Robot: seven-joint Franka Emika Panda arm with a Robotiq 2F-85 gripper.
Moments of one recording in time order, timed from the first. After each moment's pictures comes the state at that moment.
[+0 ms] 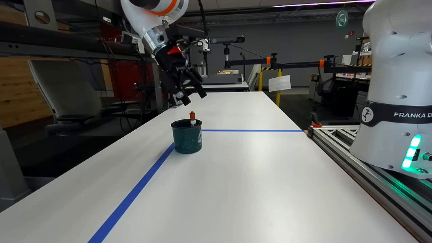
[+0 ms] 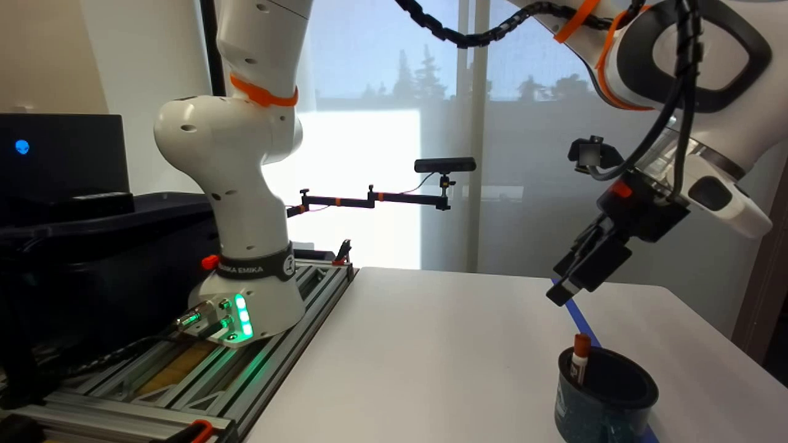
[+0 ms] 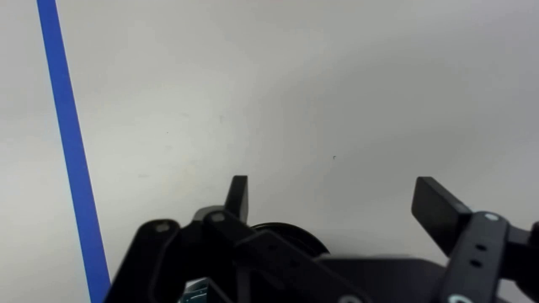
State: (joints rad) arm -0.08 0.39 -0.09 -1.85 0.06 1.69 0.14
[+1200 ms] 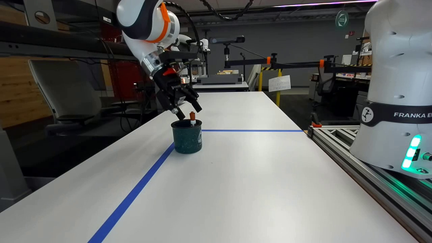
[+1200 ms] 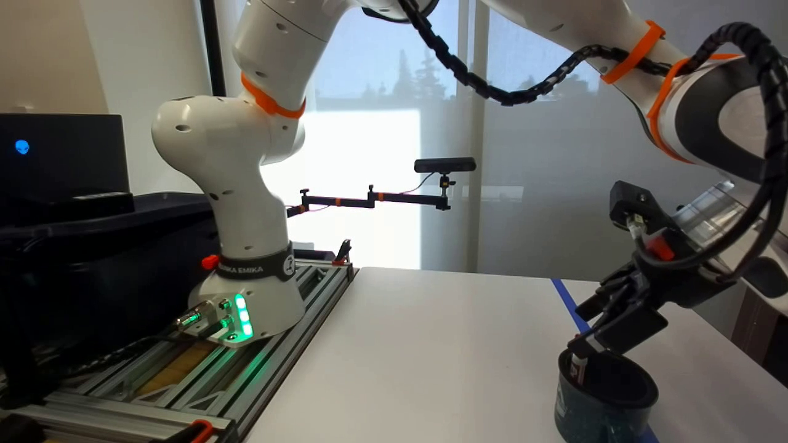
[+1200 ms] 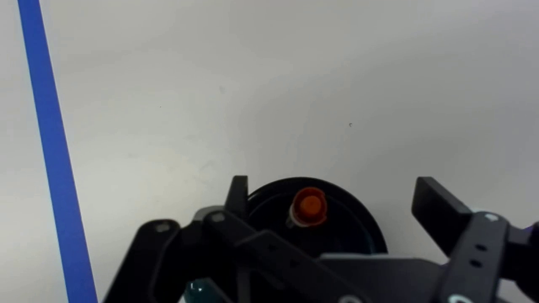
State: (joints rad) arm -0.14 0.62 -0.10 -1.63 0.10 1.62 0.11
